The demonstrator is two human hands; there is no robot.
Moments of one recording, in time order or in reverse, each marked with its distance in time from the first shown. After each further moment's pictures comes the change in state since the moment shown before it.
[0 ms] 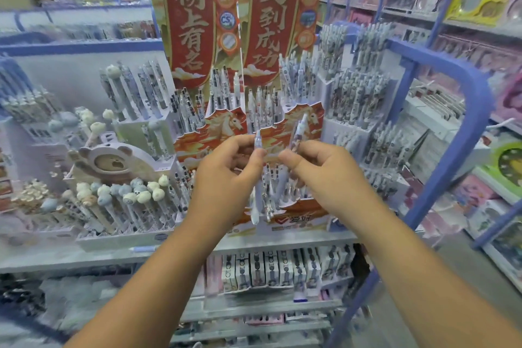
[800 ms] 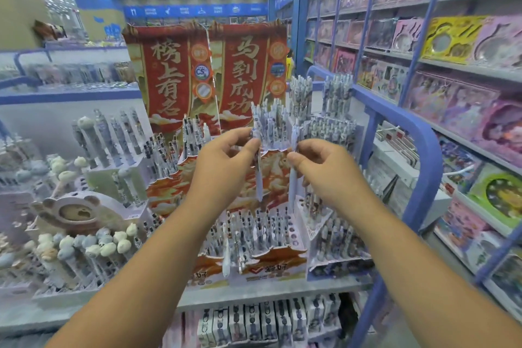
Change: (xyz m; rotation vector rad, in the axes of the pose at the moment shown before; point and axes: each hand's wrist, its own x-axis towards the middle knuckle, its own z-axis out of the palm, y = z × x) left_hand 0.085 0.052 0.046 -0.009 -0.019 -0.051; right_hand 0.070 0.011 -0.071 -0.037 0.147 0.005
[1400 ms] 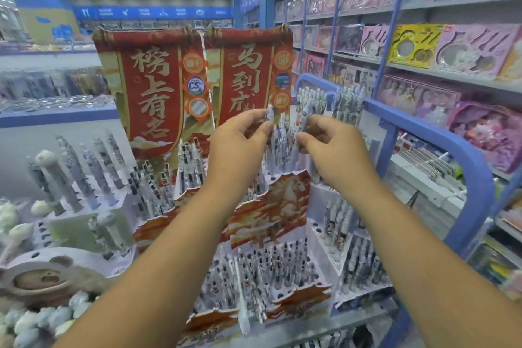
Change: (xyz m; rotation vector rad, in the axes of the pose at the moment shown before) left_hand 0.108 -0.021 0.010 -0.064 0.011 0.137; right_hand 0.081 -0.022 0.031 -0.155 0.270 -0.081
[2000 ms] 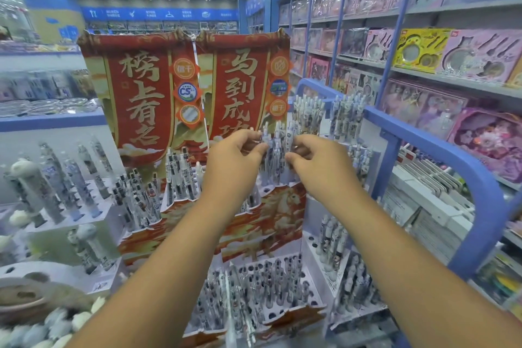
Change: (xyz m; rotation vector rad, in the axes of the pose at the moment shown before) left_hand 0.009 -0.022 0.017 0.183 -0.027 -0.036; right_hand 0.018 0.024 0.014 -0.202 -0.085 0.002
